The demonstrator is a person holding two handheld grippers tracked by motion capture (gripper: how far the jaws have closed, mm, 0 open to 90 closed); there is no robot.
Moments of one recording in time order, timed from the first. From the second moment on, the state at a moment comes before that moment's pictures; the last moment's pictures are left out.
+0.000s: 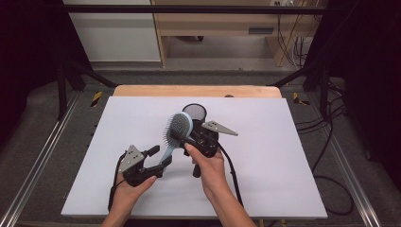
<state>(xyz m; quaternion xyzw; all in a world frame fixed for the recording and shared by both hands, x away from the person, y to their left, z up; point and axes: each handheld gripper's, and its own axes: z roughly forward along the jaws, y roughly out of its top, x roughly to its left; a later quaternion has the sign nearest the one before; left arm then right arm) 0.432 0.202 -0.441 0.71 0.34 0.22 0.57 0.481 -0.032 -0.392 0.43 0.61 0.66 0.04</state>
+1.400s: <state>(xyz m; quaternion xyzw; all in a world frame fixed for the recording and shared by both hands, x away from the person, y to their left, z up) 0.443 0.251 -0.436 0.64 0.39 0.27 0.61 0.505 -0.064 -0.364 0.45 0.59 0.66 0.09</state>
